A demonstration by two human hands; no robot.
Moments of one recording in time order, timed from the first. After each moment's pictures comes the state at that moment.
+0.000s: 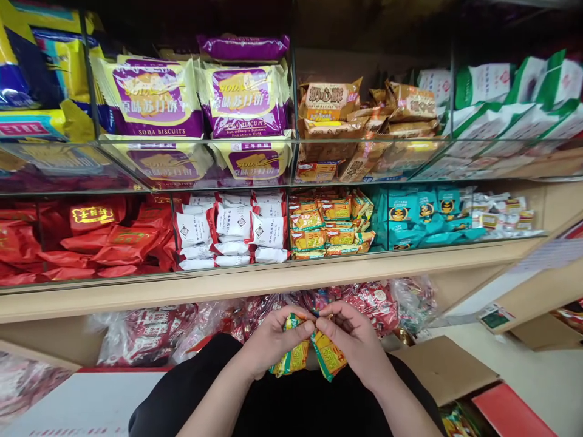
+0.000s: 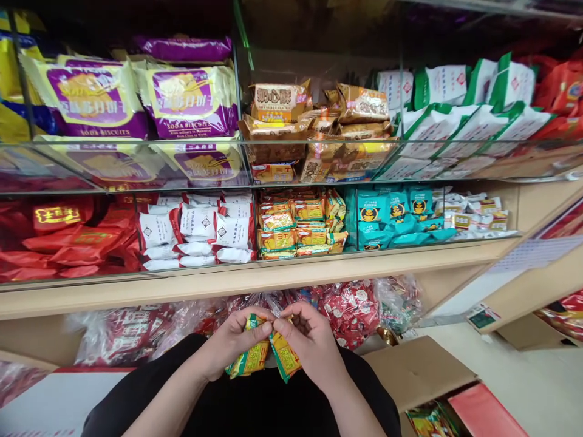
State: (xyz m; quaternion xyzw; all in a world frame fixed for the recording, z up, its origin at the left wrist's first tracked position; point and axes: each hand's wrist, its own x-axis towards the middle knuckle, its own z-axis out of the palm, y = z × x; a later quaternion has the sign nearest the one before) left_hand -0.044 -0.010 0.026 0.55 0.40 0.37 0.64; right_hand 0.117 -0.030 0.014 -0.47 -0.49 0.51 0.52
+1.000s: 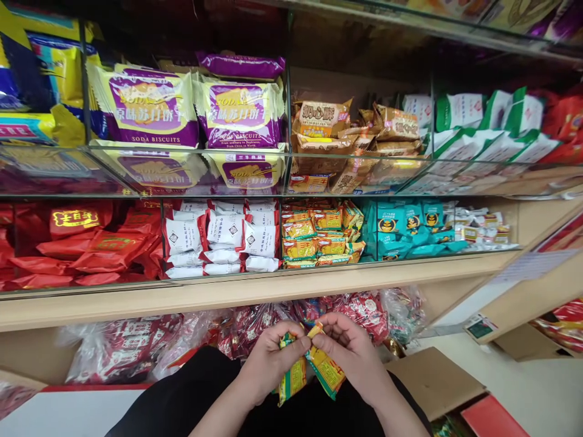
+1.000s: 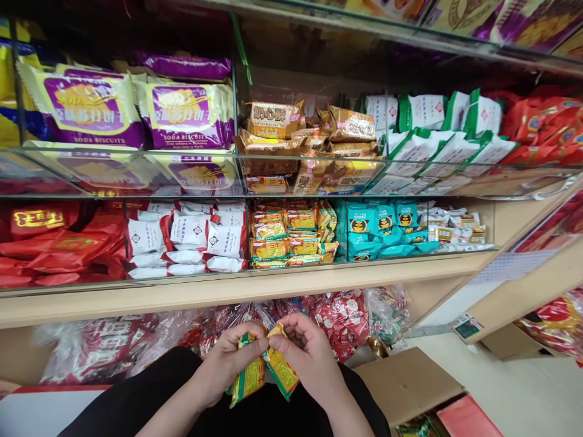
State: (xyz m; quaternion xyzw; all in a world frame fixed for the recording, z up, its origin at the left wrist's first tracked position) left_hand -0.026 -0.017 0.018 0.48 0.41 0.45 0.63; right_hand 0.133 -0.030 0.016 -0.46 -0.52 0.53 0.49
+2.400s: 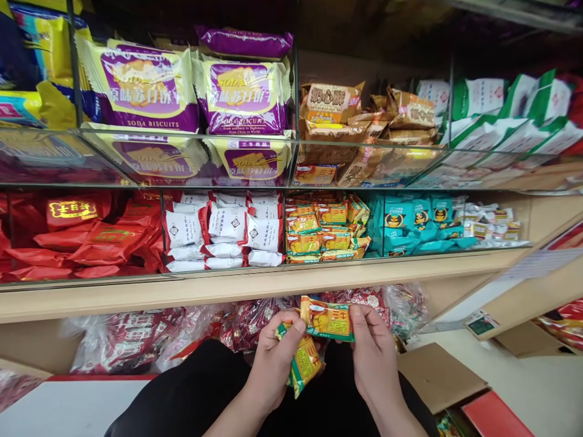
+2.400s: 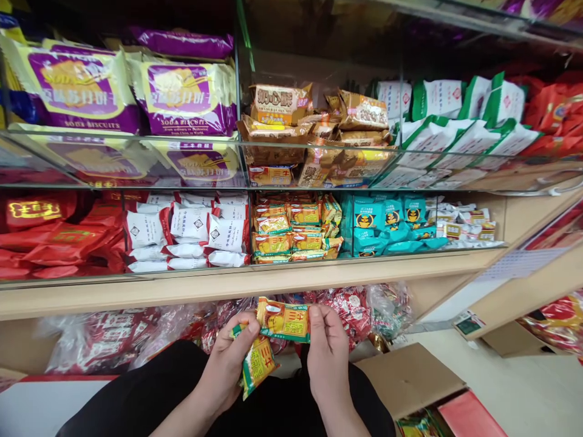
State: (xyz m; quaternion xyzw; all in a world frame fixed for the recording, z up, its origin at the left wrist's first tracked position) left_hand -0.010 -0.030 0.015 0.31 0.34 0.55 0.70; right_hand 0.125 -0.027 0.007 -0.52 -0.34 0.43 0.65
